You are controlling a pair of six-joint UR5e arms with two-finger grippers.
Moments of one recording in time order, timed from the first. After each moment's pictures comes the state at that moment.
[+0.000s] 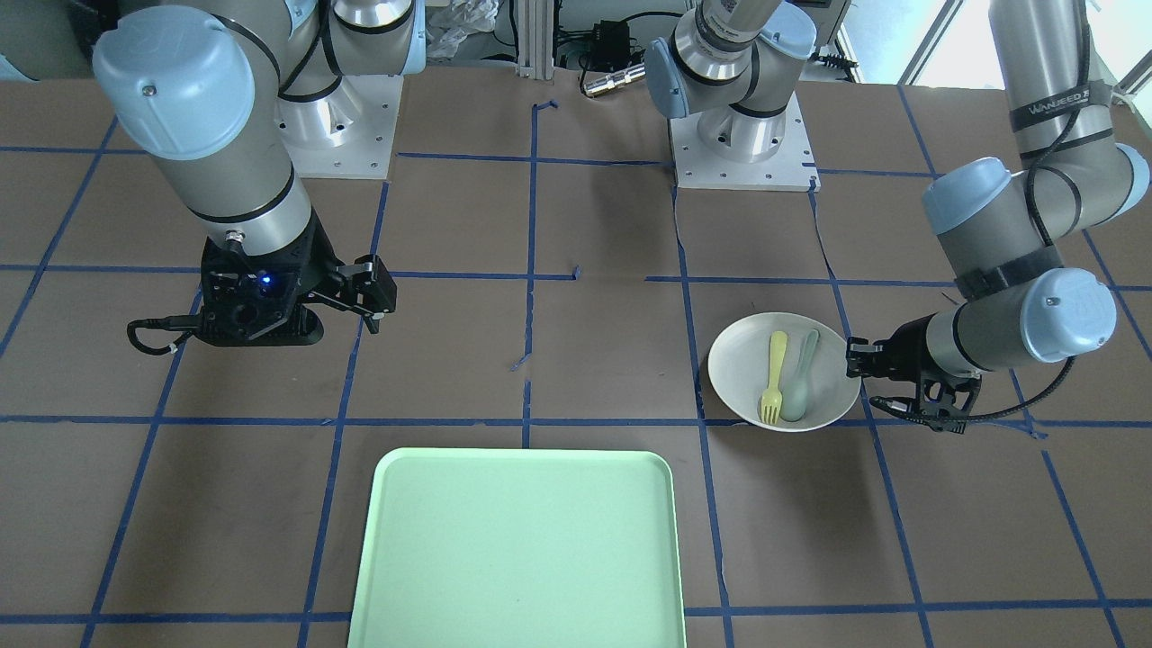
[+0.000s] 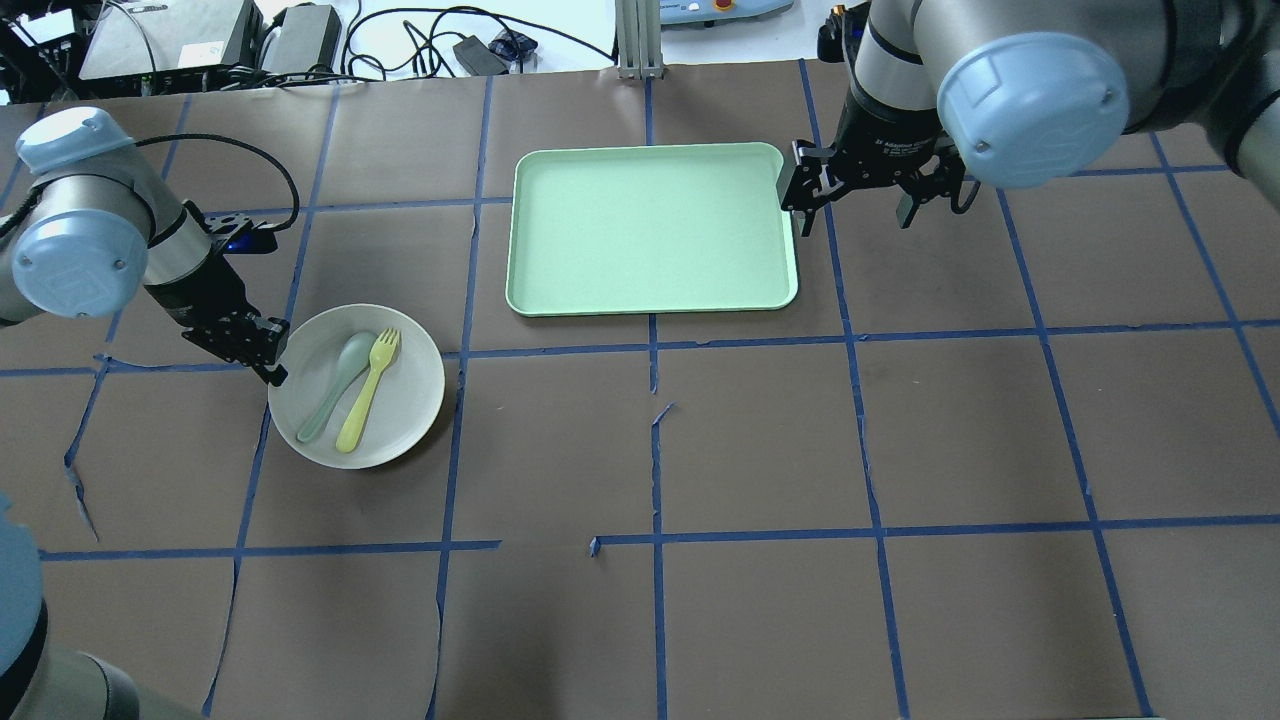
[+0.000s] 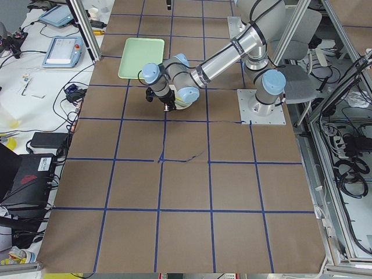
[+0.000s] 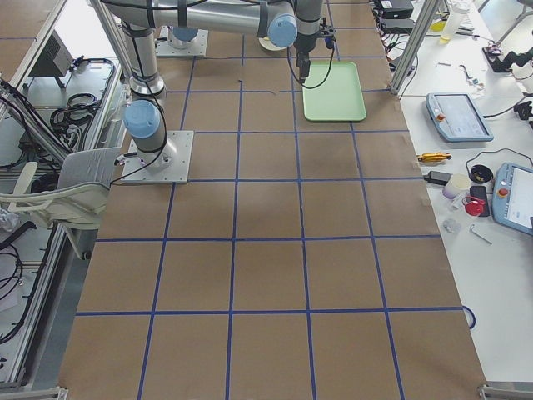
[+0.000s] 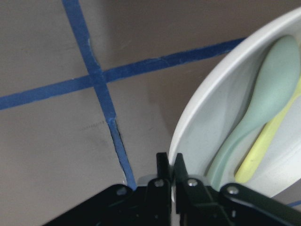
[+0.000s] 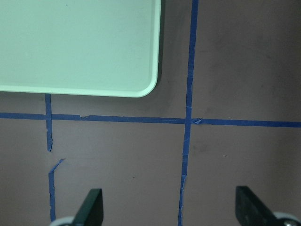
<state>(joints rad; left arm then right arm) -1.19 -1.92 -1.78 -1.31 1.57 0.57 1.65 -1.38 1.56 -1.73 -1.57 0.04</state>
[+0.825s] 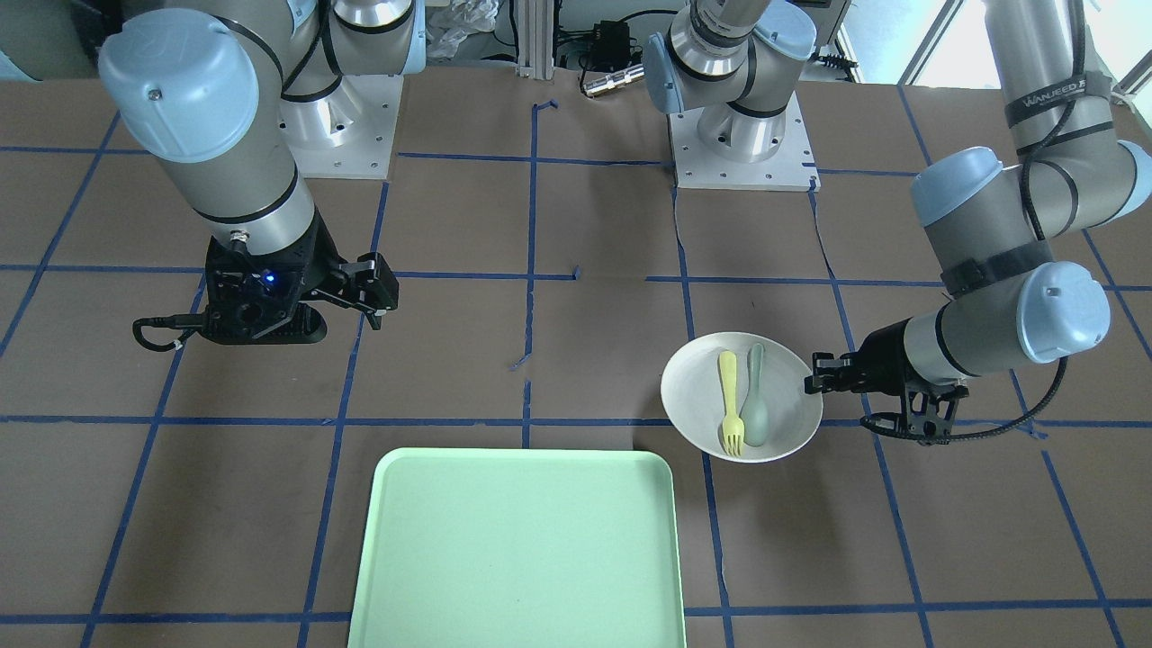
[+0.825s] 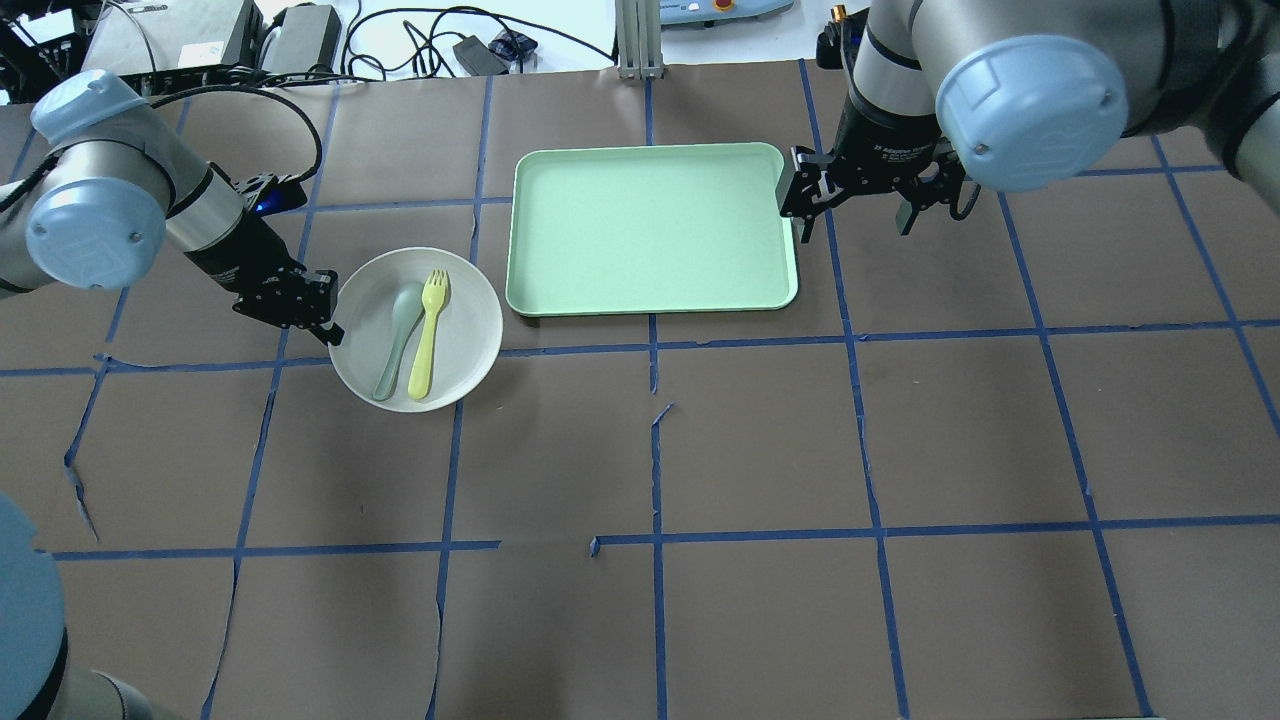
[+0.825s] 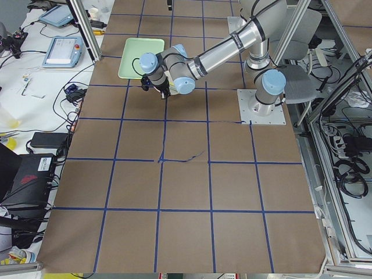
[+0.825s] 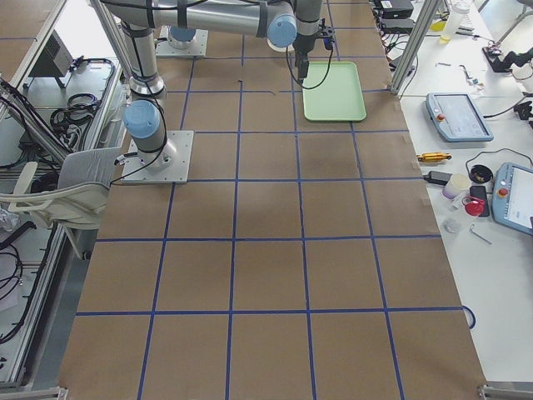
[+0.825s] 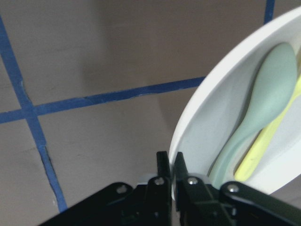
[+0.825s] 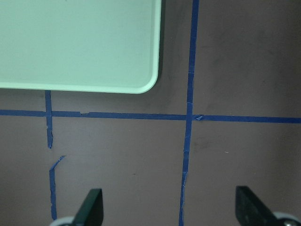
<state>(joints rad) -1.26 -1.92 -1.71 -1.35 1.36 0.35 1.65 -1.39 1.56 -1.72 -1.57 0.04</state>
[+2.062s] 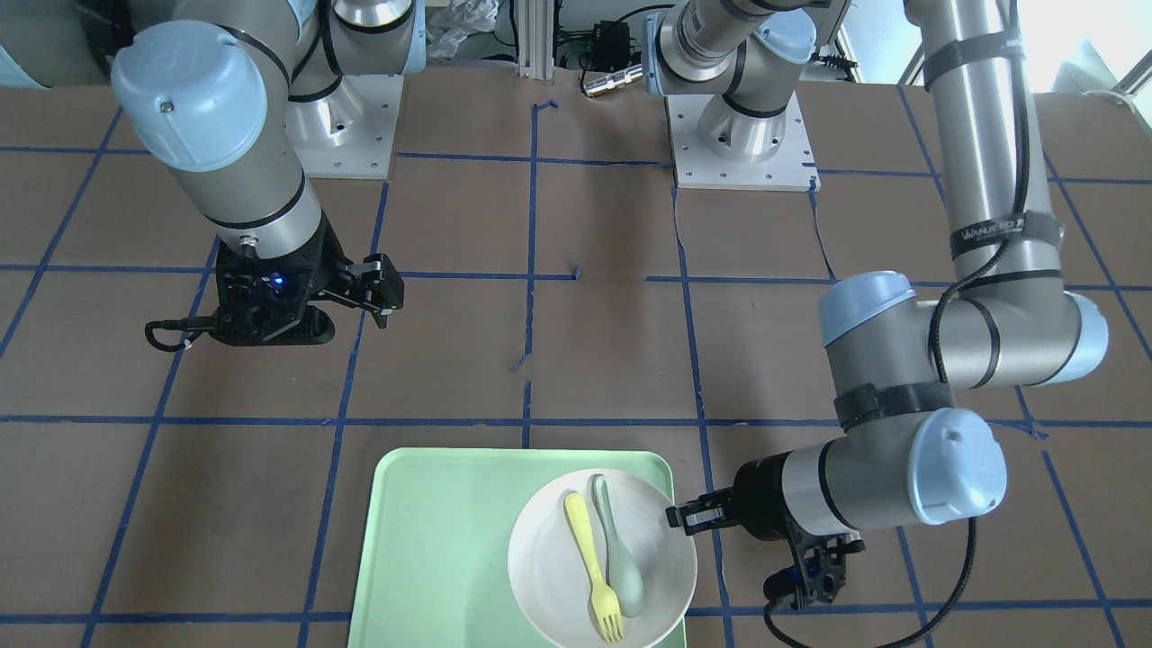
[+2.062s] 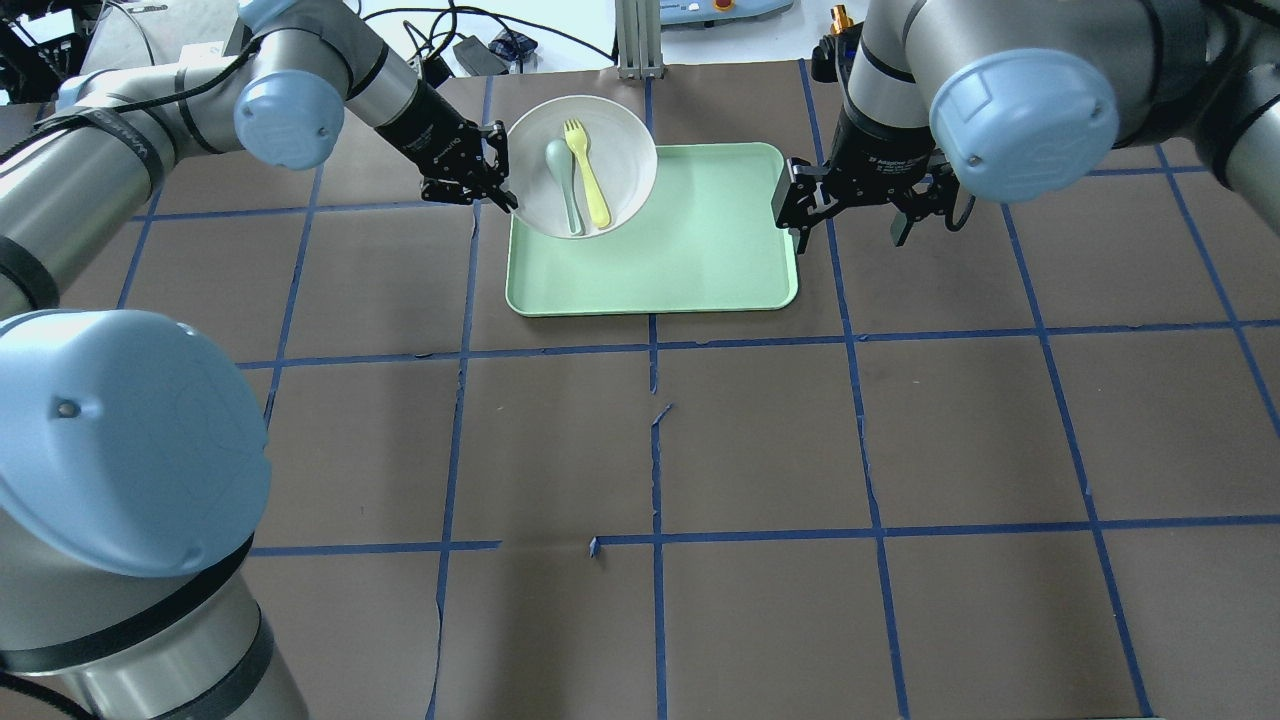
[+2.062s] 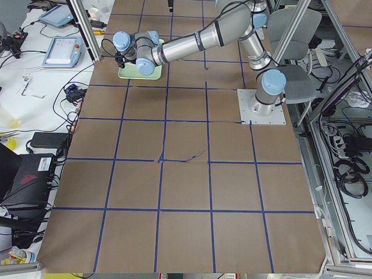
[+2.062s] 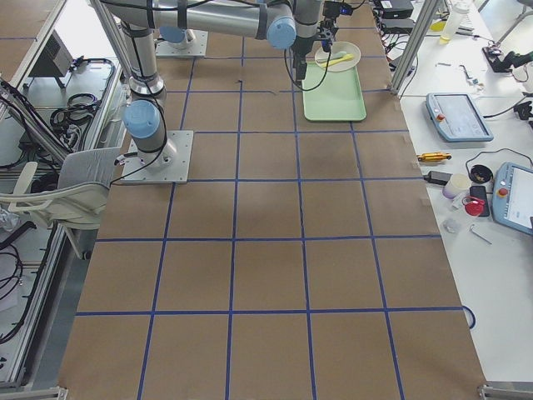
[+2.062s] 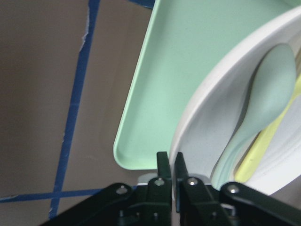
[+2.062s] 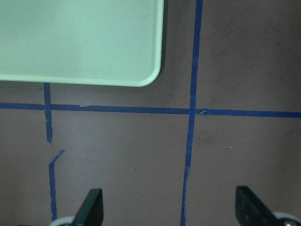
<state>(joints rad) -1.51 -2.24 -1.29 -1.29 1.08 -0.25 1.66 -1.39 1.58 -1.72 -1.56 0.04</state>
